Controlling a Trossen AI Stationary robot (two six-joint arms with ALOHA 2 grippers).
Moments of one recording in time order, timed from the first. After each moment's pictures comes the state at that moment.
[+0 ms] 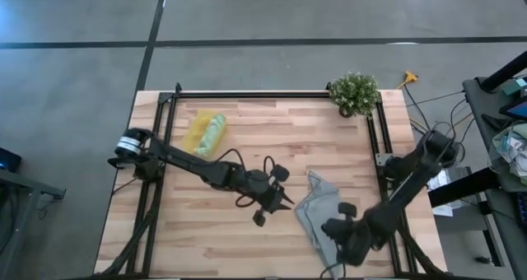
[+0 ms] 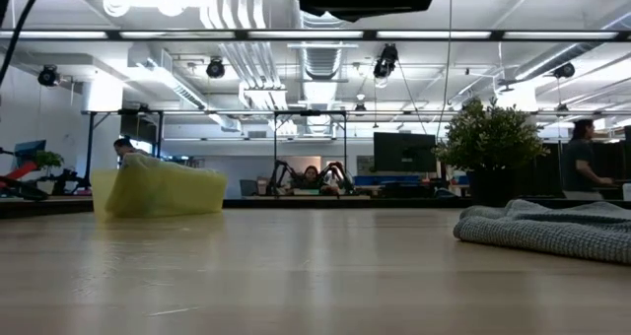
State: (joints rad) left arm -0.25 1.78 1.25 0.11 0.05 0.41; right arm 0.89 1.65 1.08 -0.74 0.22 1.07
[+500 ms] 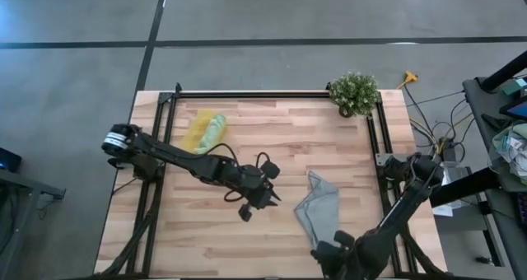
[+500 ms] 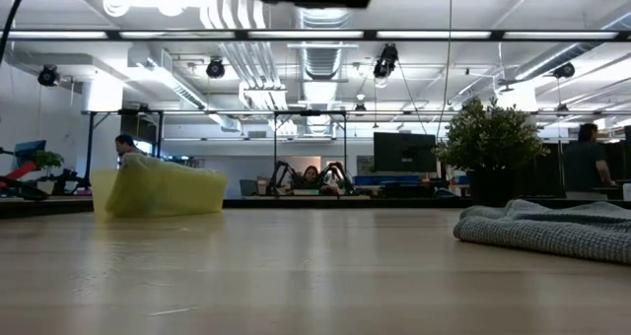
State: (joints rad) left arm -0.25 1.65 1.23 -0.13 0.06 0.48; right arm 0.92 1.93 1.54 -0.87 0.14 1.37
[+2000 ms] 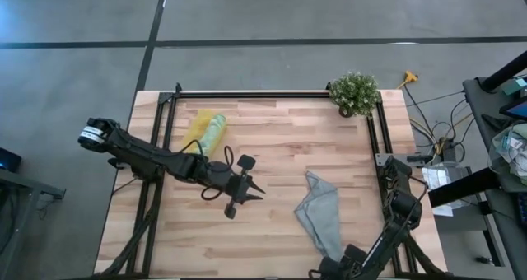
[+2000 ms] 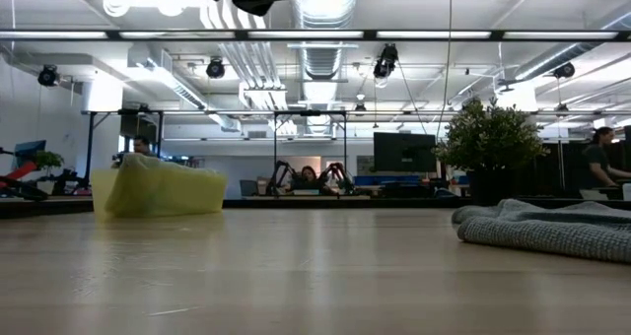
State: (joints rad) left arm -0.29 1.39 0.93 0.08 -0.07 0.27; right arm 0.99 2.33 1.88 -1.30 -0.10 1.47
